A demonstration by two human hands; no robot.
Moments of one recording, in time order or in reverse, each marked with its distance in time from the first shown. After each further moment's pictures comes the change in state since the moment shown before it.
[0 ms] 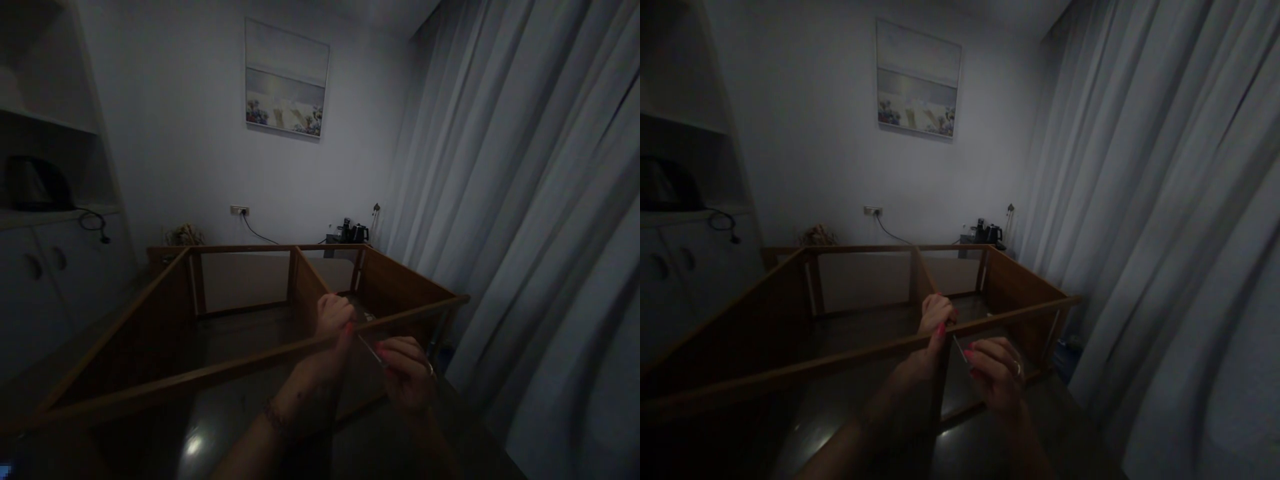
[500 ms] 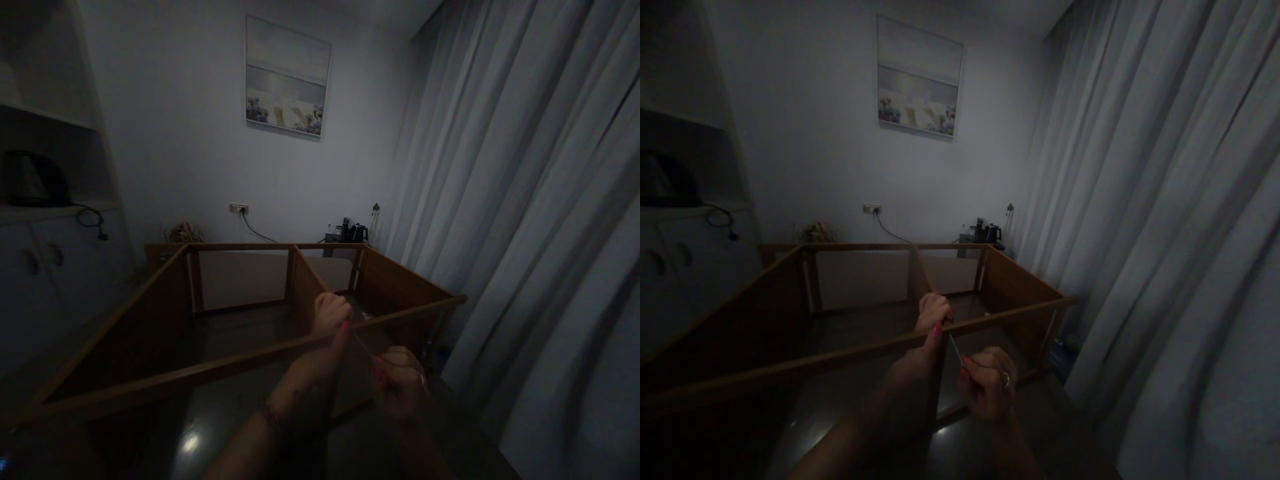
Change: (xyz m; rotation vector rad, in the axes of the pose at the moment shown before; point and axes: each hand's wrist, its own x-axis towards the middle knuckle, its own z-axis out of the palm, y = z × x) left_hand 0.002 -0.009 0.006 0.011 0.005 -0.027; right_hand -0.009 -0.017 0.008 -0.078 0.059 0.008
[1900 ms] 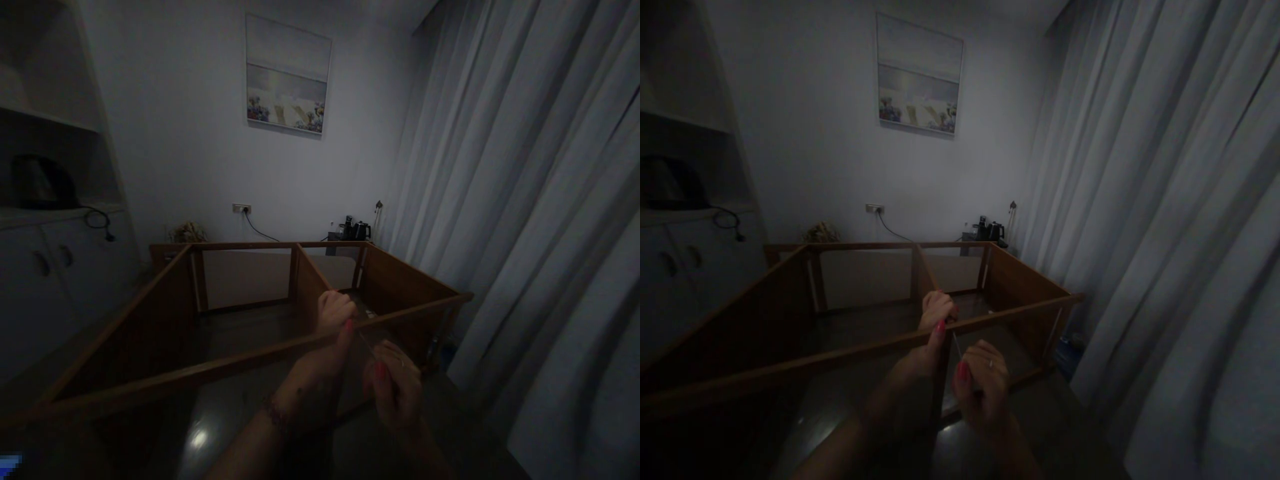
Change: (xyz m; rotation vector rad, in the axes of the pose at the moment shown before) left_hand 0.002 0.000 -0.003 -0.039 -0.041 0.019; right_hand 0.018 -0.022 0.006 0.146 -0.186 0.210
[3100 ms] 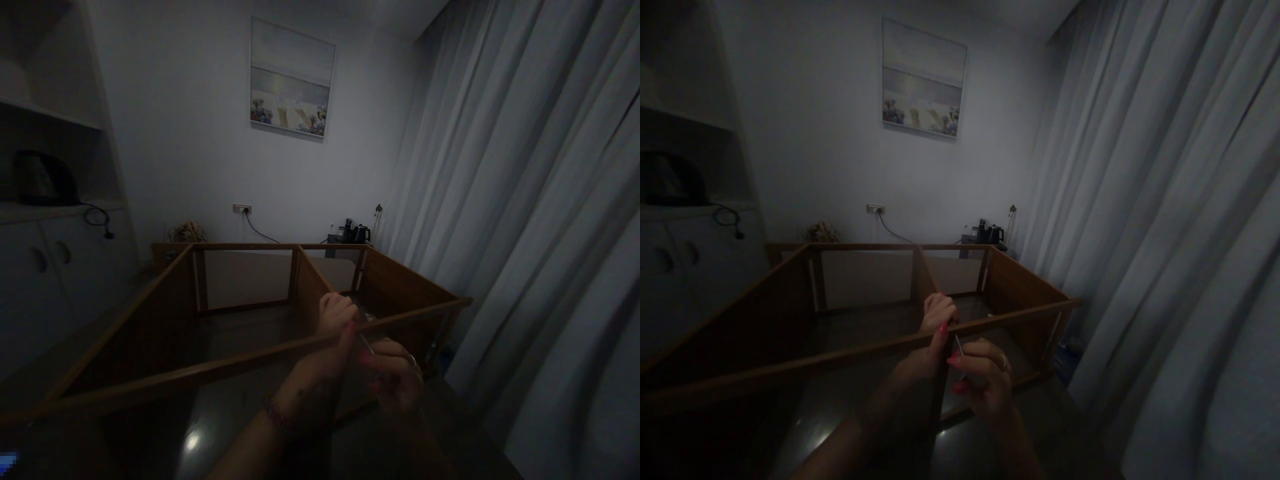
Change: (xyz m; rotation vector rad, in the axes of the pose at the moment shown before) left_hand 0.003 0.010 -0.001 -0.042 0.002 -0.046; right_hand -0.007 0.024 -0.003 0.163 0.062 -0.065
